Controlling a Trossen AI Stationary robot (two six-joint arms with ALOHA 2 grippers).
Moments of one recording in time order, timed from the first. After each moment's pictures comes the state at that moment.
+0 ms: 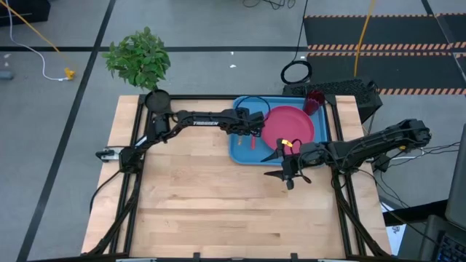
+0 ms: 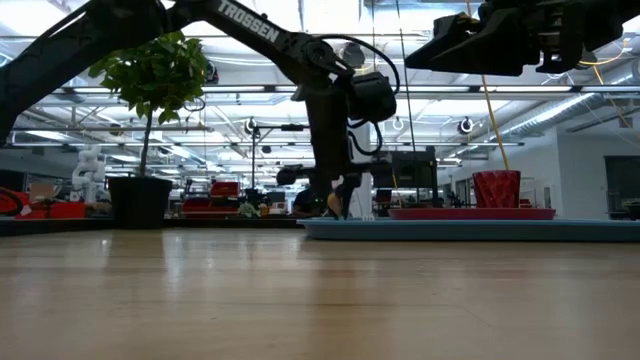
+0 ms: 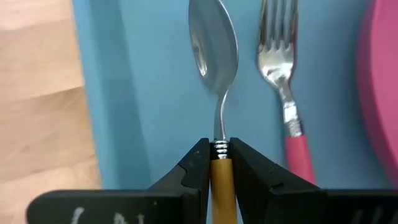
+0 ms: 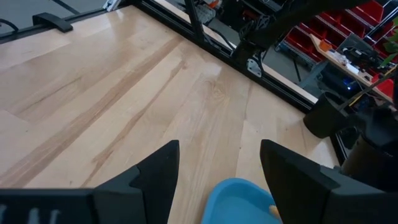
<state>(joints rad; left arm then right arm) 0.25 2.34 1.92 -0.81 -0.35 -1.02 0.16 1.06 0.50 0.23 0.05 -0.46</state>
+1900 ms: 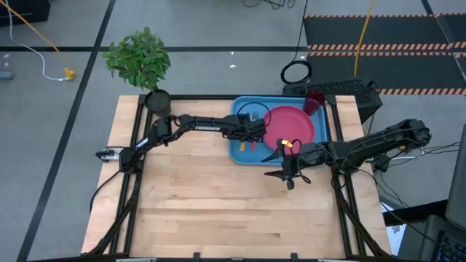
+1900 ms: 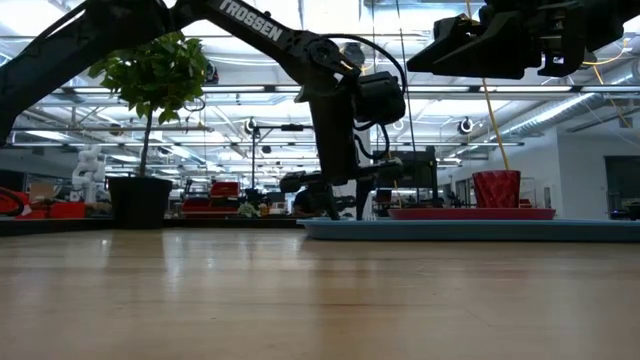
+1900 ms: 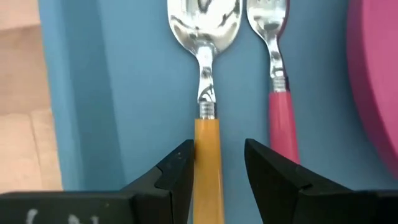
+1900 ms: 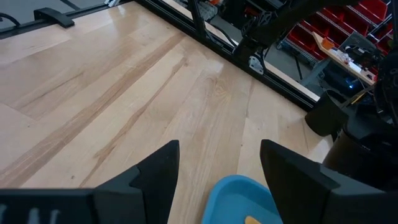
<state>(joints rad) 0.21 2.36 1.92 -0.81 -0.31 -1.14 0.17 1.06 0.50 0.21 0.05 -0.46</state>
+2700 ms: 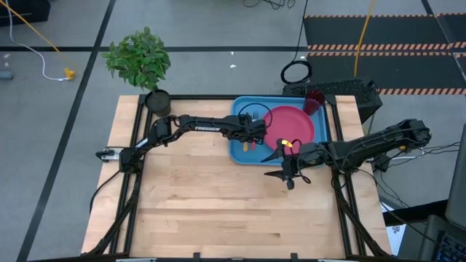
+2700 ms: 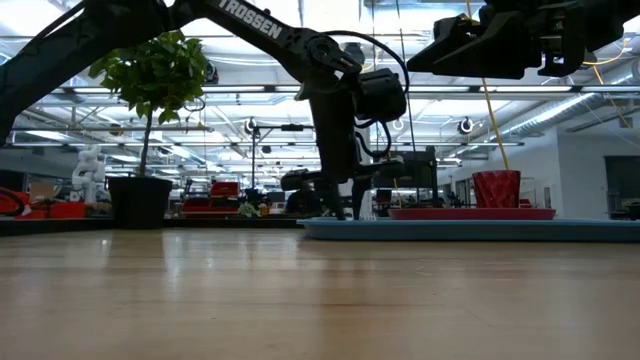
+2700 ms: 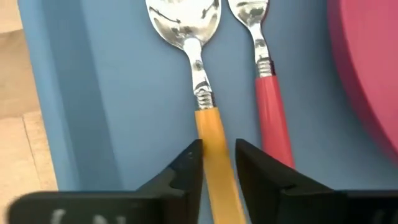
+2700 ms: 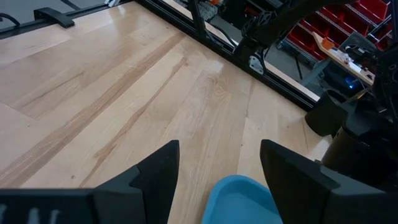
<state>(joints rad) 0.20 2.35 1.92 -0.81 -0.30 -1.07 0.16 1.06 0.50 0.21 0.05 -0.46</state>
